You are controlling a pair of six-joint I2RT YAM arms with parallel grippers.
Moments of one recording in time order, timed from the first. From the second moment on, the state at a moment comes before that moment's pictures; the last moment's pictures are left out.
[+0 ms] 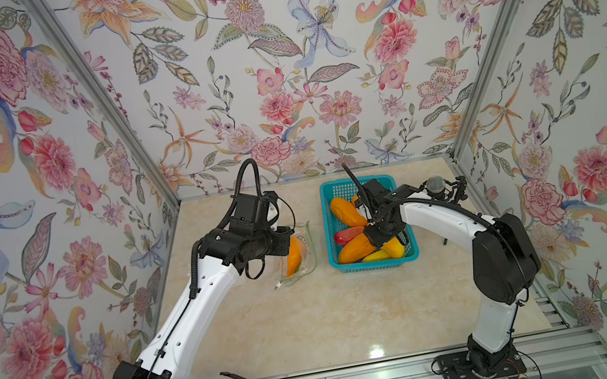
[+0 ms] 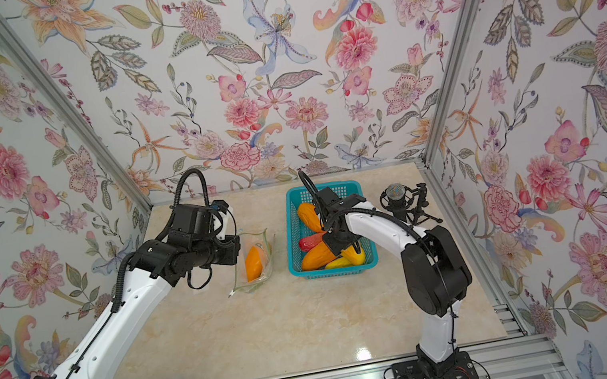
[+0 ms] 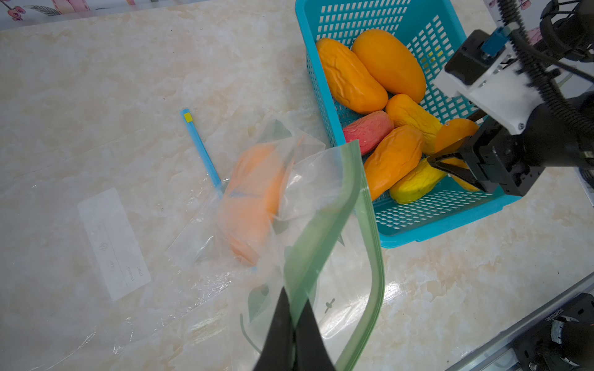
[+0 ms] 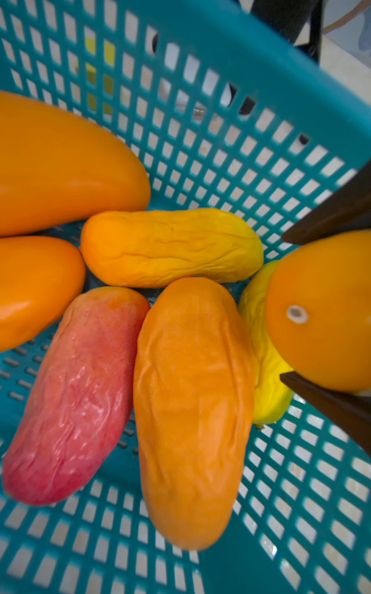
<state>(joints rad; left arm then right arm) -0.49 1.36 1.40 -0.92 0.05 -0.19 0.52 1.78 1.47 -0.94 0.14 -0.02</state>
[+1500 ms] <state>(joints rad) -0.44 1.35 1.43 -0.89 0.13 -0.20 0.96 1.58 0.99 0.59 0.06 0.56</state>
